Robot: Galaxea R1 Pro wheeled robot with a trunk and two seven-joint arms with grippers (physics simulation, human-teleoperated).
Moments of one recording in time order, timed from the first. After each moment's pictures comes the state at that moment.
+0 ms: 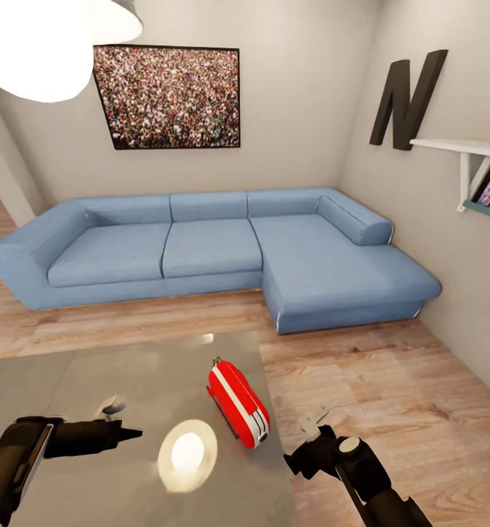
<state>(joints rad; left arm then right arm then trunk) -0.42 0.27 0.27 -0.98 -0.21 0.87 -1.23 -0.21 -0.05 0.26 -1.42 0.34 0.80 0.41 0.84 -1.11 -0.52</state>
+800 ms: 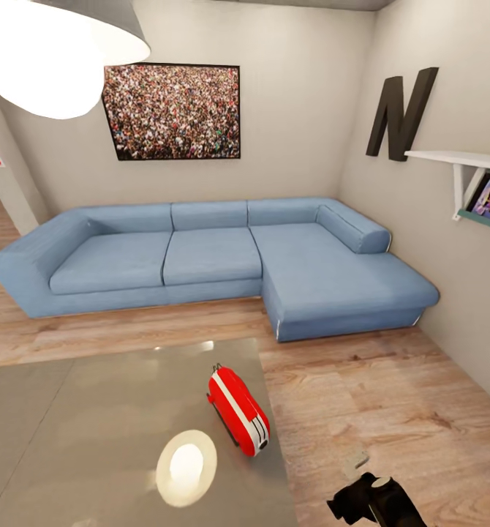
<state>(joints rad) -0.42 0.35 0.27 -0.08 -0.20 0.19 -1.06 -0.21 -0.10 0.08 -1.01 0.34 0.62 0.33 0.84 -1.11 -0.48</state>
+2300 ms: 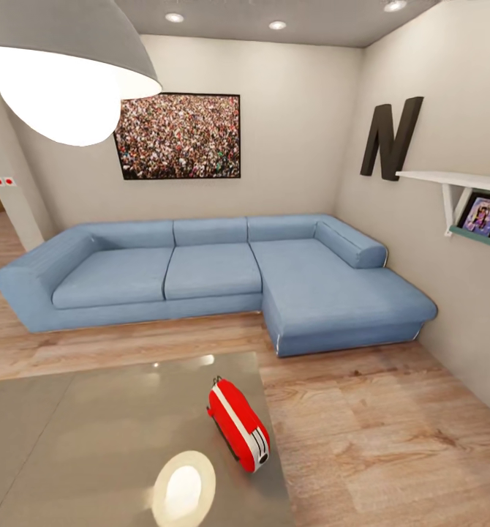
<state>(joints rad) -0.23 0.13 0.27 -0.01 -0.29 0.02 -0.38 -0.21 -0.04 0.06 0.01 0.34 -0.06 -0.07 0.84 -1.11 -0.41</state>
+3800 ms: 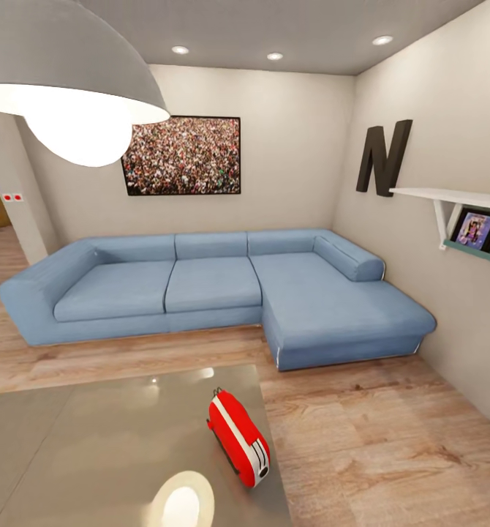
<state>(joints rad) -0.23 0.07 0.27 -0.02 -0.29 -0.01 -0.26 -0.21 0.01 0.05 0.03 0.25 -0.06 -0.07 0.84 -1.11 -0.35</state>
